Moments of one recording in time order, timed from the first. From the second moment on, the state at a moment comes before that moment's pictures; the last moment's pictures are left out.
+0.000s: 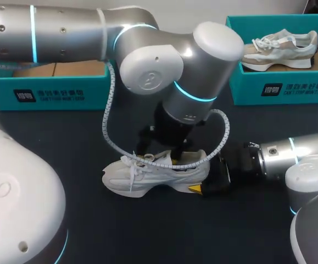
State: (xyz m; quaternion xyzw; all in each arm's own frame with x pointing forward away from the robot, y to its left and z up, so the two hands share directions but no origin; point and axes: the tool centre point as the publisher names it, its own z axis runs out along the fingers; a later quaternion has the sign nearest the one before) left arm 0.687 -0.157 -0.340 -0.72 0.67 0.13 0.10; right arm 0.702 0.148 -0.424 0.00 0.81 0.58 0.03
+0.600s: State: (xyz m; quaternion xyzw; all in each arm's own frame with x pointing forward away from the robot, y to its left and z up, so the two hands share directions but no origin) left arm 0.673 -0.144 -0.314 -0.73 0.67 0.11 0.10; right arm 0.702 0.148 -0.424 0.00 0.81 0.58 0.03
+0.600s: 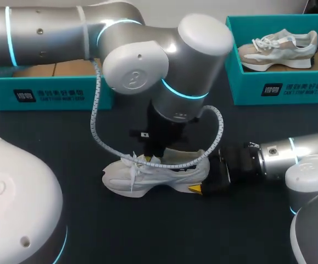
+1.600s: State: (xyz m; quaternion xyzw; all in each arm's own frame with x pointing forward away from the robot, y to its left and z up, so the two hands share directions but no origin) left arm 0.664 -0.048 -0.376 -0.76 0.61 0.20 0.11; right arm 0.702 0.149 -0.424 0.00 0.81 0.58 0.03
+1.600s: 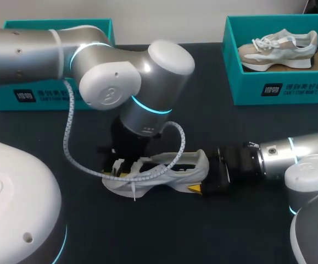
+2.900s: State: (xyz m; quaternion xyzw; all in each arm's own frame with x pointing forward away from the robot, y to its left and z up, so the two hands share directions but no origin) left arm 0.687 -0.096 -0.229 -0.45 0.89 0.02 0.10; right arm 0.702 0.149 -0.424 0.00 0.81 0.58 0.03
